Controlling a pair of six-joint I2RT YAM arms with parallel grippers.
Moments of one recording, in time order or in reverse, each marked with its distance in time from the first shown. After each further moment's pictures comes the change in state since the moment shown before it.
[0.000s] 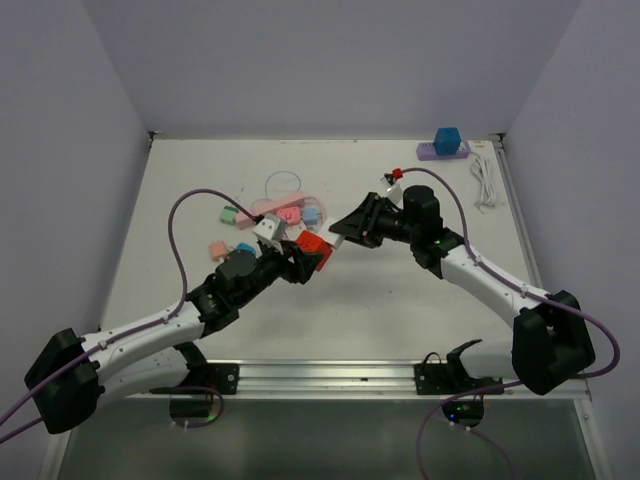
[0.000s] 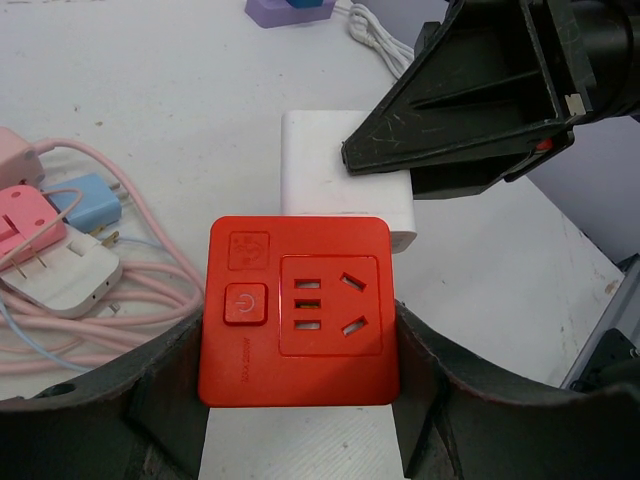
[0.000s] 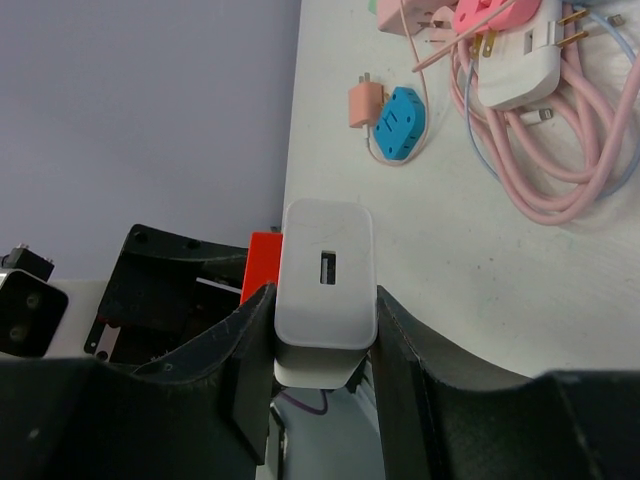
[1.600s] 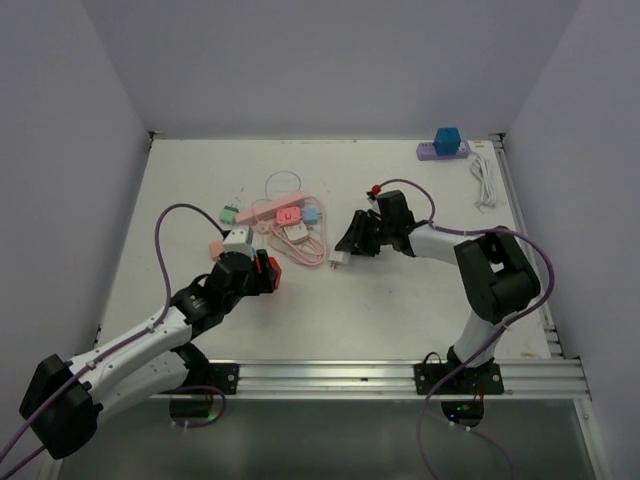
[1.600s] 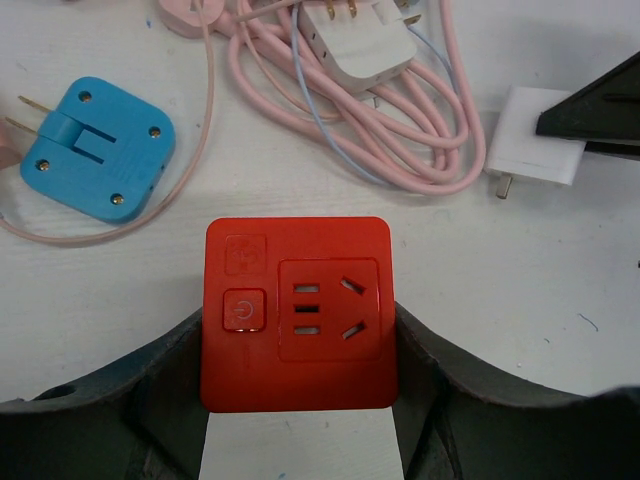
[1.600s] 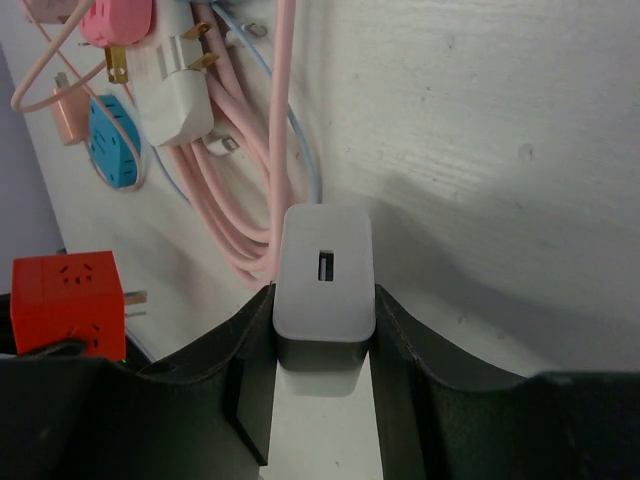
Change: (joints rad) left arm 0.138 -0.130 -0.039 -0.592 -0.189 -0.227; right arm -0.024 0.445 0.099 -0.109 0.132 -0.324
